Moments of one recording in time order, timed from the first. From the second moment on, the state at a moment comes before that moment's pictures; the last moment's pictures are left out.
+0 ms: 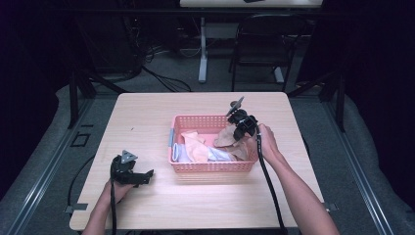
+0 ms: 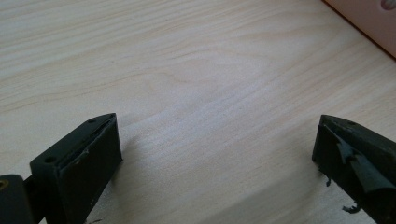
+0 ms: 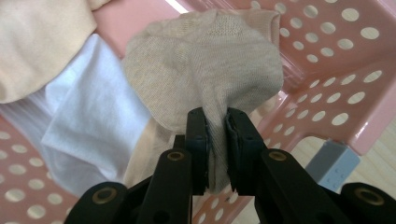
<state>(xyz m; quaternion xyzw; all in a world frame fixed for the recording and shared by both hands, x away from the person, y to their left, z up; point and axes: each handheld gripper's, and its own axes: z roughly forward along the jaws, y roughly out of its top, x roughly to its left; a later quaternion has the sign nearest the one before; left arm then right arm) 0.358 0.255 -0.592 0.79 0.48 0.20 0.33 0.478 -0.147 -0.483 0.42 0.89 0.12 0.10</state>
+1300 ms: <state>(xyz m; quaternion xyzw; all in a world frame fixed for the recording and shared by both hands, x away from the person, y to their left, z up) 0.358 0.255 -0.592 0.79 0.48 0.20 0.33 0.451 -0.208 -0.391 0.43 0.88 0.20 0.08</state>
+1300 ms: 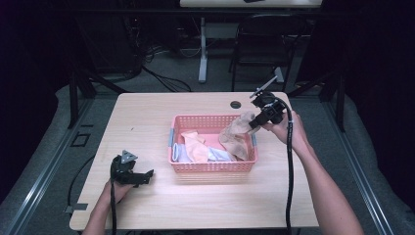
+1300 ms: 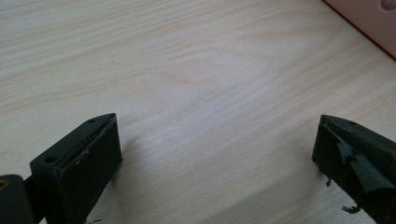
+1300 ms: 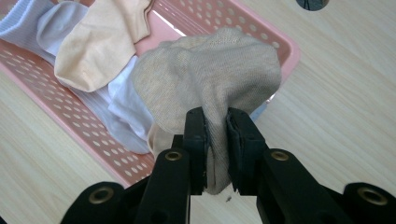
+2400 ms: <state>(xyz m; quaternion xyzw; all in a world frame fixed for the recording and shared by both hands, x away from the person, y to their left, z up) 0.358 0.255 -0.592 0.79 0.48 0.20 0.33 0.422 -0.312 -0.397 0.51 0.83 0.21 0.10</state>
